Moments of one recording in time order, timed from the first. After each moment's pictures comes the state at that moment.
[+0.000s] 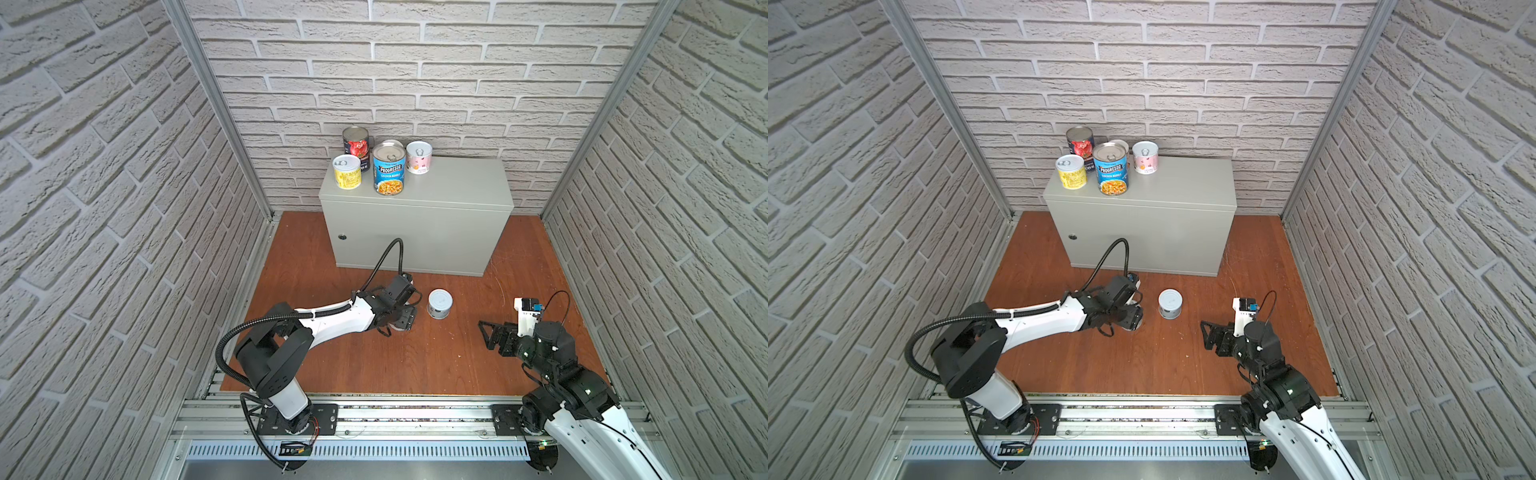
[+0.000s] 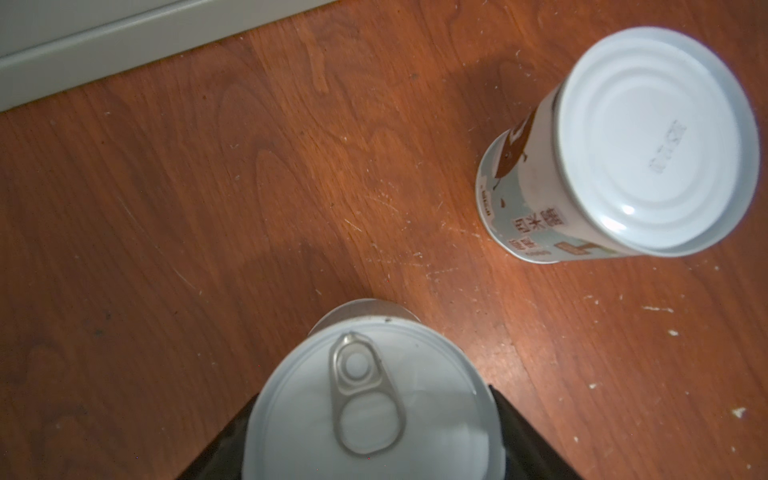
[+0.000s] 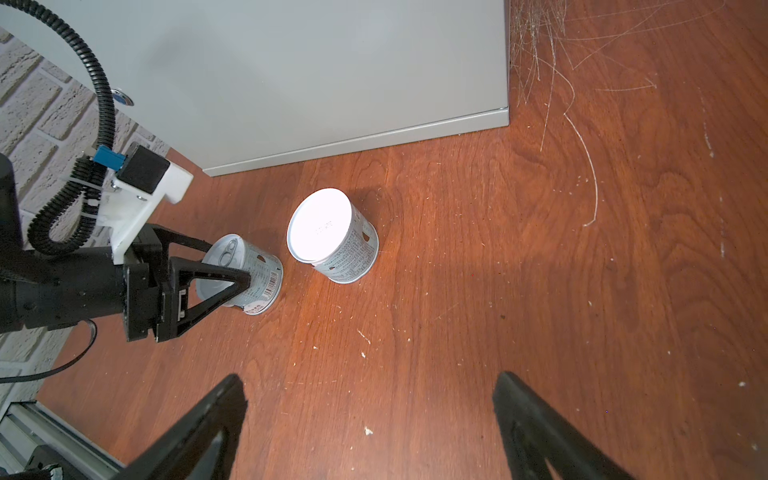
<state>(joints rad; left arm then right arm) -0.85 1.63 0.95 -0.34 -0.12 -0.35 0.36 0.32 0.42 -0.66 -0.01 0.55</state>
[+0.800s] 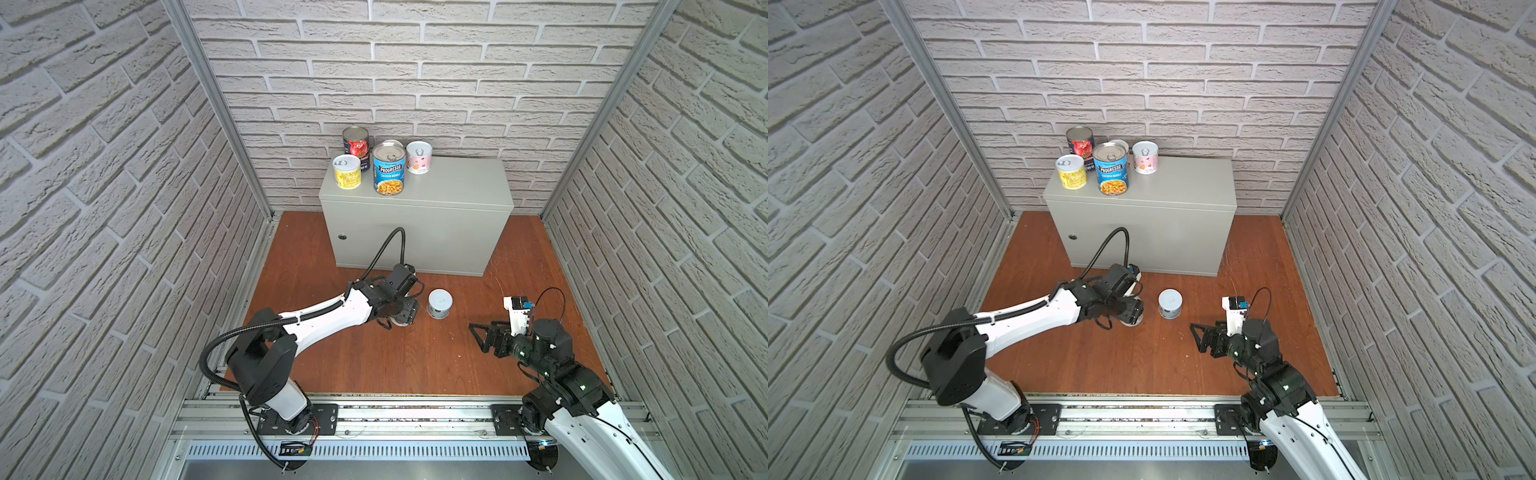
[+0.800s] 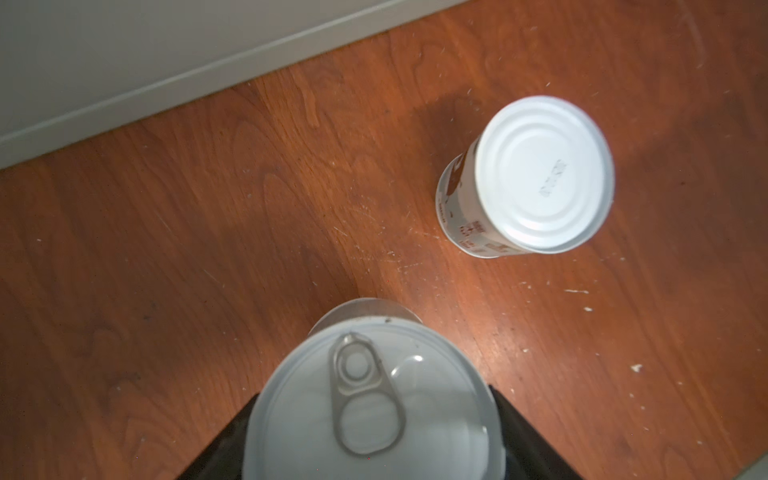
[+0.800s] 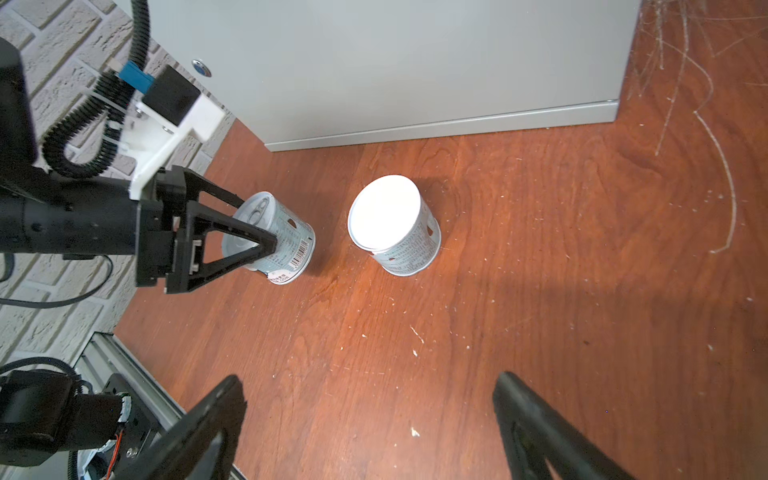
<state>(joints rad) -0.85 1.53 1.09 -0.56 -0.09 -0.34 0.36 0.37 0.40 -0.53 -0.21 0.50</state>
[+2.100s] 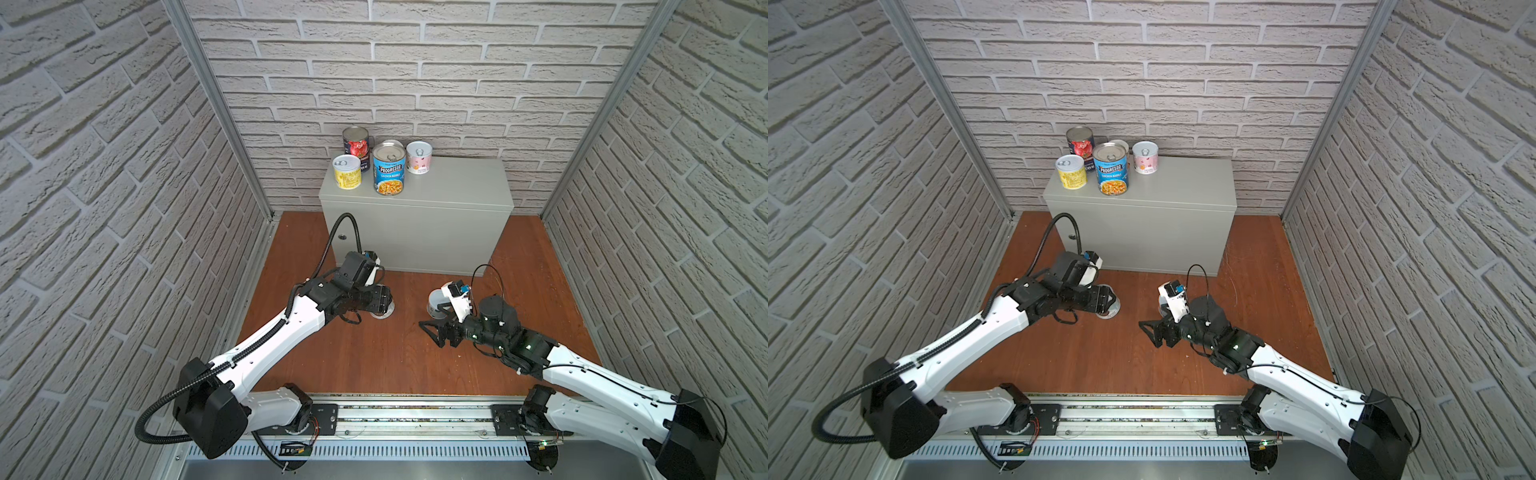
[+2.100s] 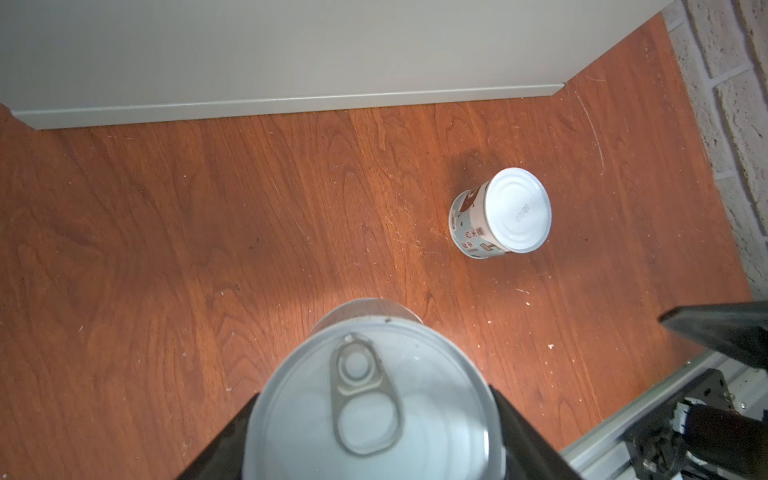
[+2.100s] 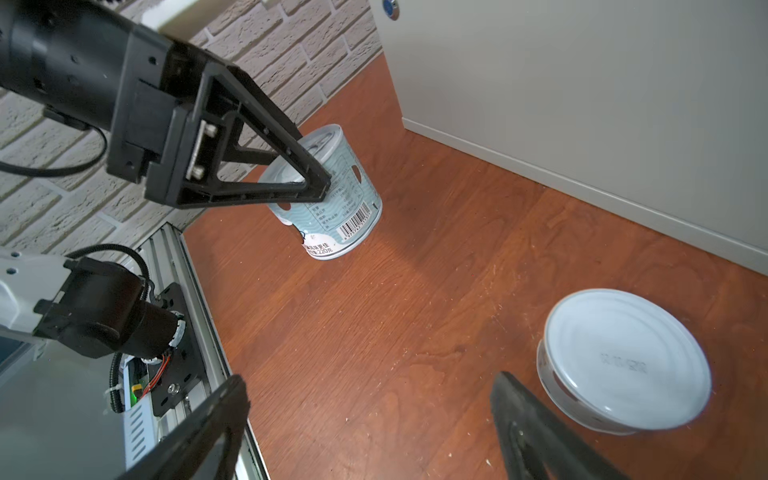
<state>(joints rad) -0.65 1.22 1.05 -0.75 0.07 -0.41 0.77 0.96 0.55 -0.03 -0.16 0.33</state>
